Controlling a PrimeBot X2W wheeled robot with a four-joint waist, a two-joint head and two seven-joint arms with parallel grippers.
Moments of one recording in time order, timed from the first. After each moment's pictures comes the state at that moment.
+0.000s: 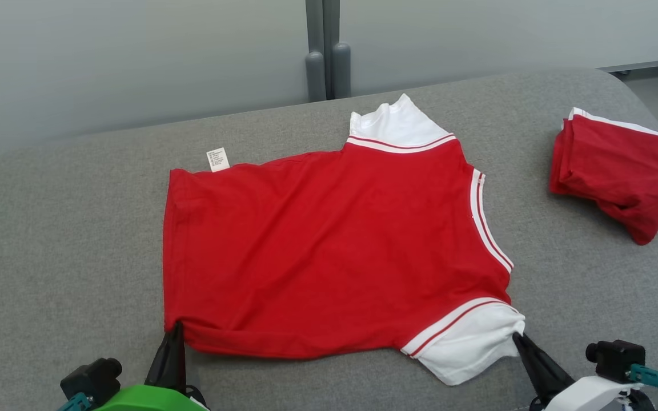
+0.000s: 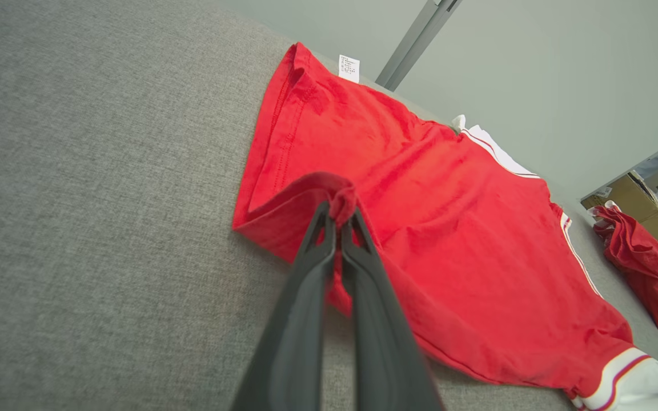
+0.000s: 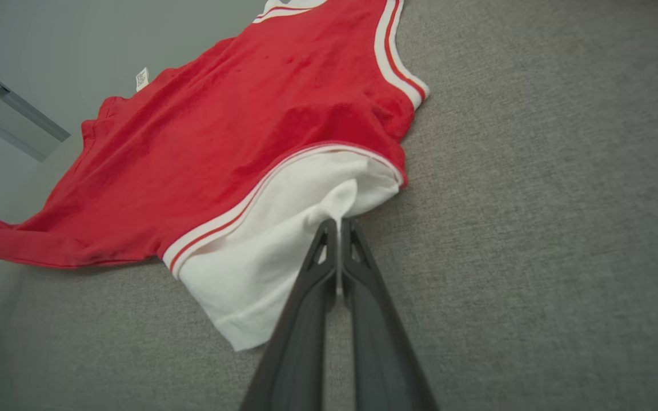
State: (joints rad) left arm 0.08 0.05 -0.21 0.25 -0.72 0.01 -0.21; right arm 0.12 -0.24 0.38 0.35 0.62 0.12 -0.21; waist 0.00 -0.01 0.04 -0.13
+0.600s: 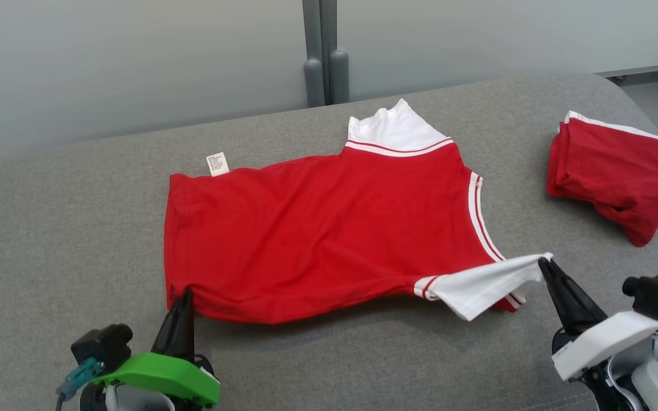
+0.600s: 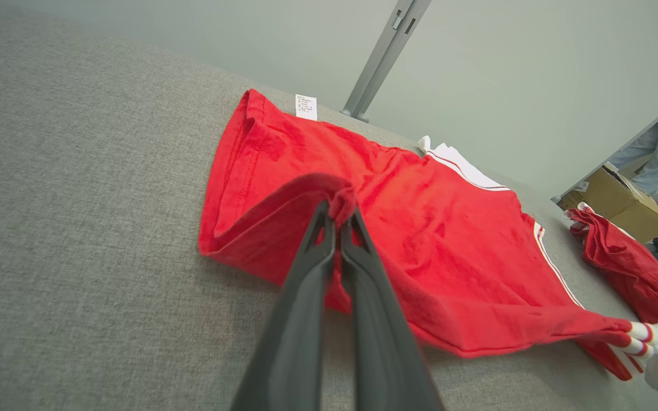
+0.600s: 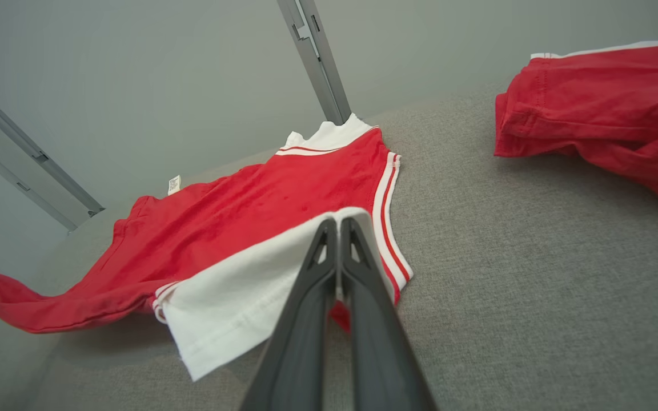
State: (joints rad) left arm 0.01 0.05 -0.24 0.24 -0.67 0.01 -0.21; right arm 0.03 -0.34 0.33 0.22 0.67 0.12 -0.21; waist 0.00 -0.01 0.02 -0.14
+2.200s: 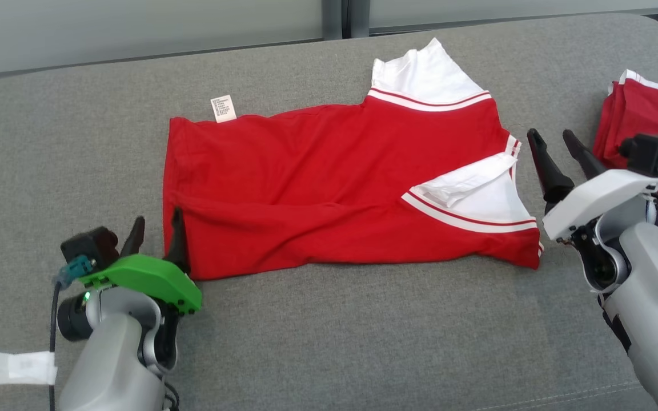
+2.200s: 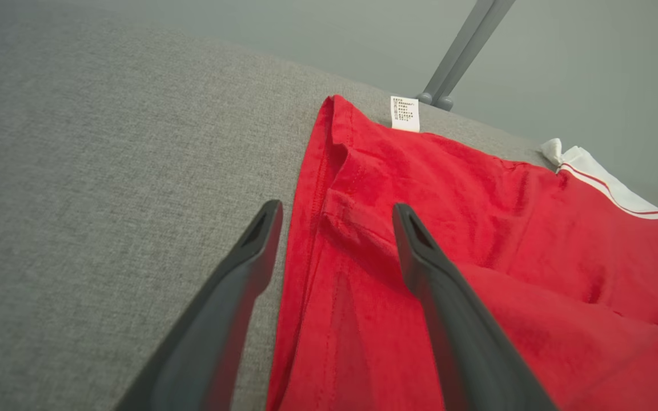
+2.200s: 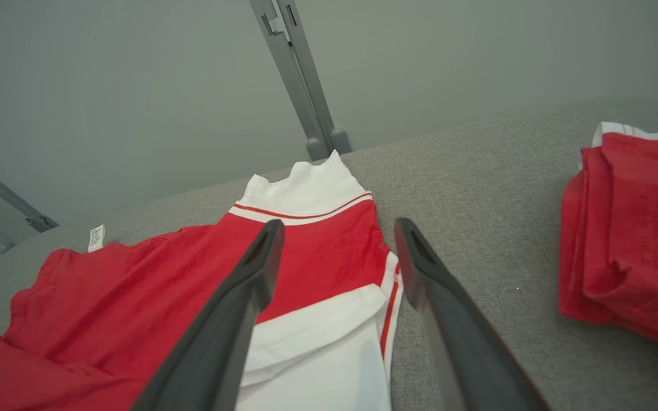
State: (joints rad) left arm -0.43 0.04 -0.23 0.64 -0.61 0.04 -0.20; right arm -0.52 -0.28 0.36 0.63 0.66 0.11 -0.15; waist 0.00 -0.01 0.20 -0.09
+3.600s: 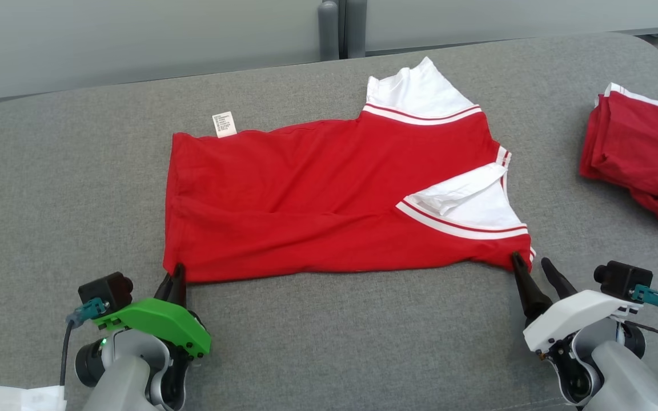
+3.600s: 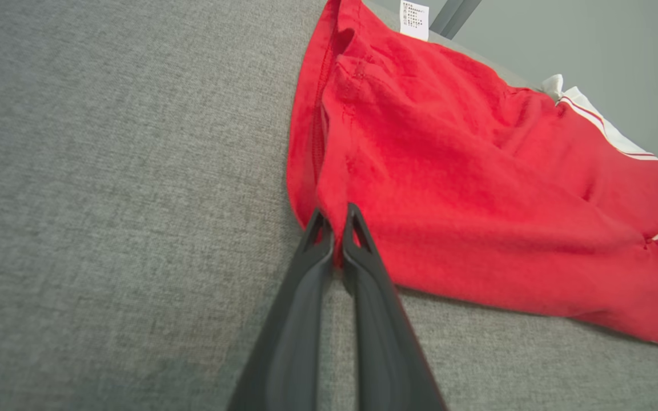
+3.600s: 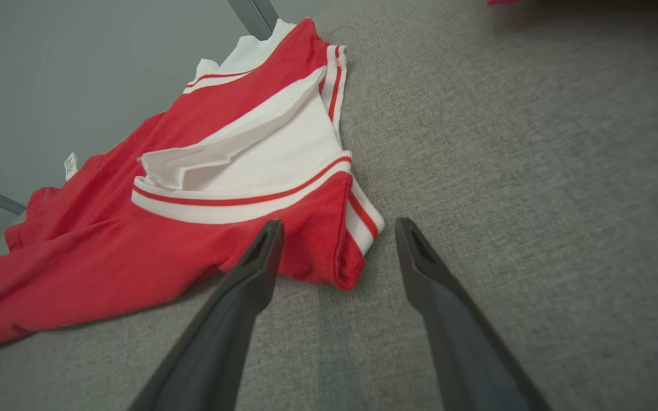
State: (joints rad) left arm -0.31 0.04 -0.27 0.69 -0.69 0.00 -0.18; right arm -0.21 -0.20 0.32 0.65 0.73 0.12 -0.24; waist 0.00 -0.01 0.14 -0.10
